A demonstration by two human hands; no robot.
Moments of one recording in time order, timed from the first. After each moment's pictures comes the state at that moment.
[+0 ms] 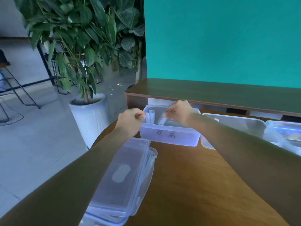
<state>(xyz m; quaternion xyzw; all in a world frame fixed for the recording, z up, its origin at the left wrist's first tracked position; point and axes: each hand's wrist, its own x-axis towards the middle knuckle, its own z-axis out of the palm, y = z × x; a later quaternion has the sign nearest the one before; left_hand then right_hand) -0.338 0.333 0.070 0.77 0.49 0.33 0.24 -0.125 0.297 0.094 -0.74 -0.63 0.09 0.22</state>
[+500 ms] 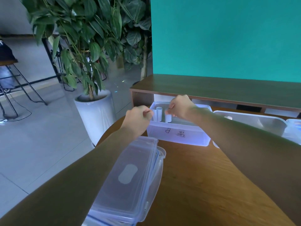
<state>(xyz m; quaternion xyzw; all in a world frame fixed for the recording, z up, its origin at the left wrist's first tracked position) -0.336 0.338 0.066 0.79 0.48 0.31 0.20 -0.138 0.337 0.091 -0.76 -0.64 0.04 0.12</state>
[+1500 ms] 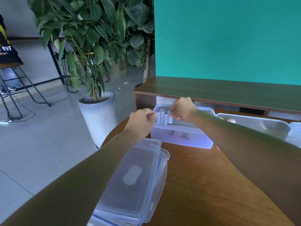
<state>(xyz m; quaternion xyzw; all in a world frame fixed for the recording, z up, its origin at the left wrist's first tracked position) -0.339 0.335 0.069 0.80 0.48 0.30 0.19 -0.138 0.342 0.085 -0.76 -0.61 0.06 0.19</state>
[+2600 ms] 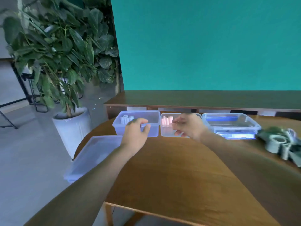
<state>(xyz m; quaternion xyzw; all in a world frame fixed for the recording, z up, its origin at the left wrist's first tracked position) -0.280 0.171 0.083 0.80 0.41 0.38 0.21 -0.084 0.062 0.111 -0.71 -0.47 0.21 0.47</state>
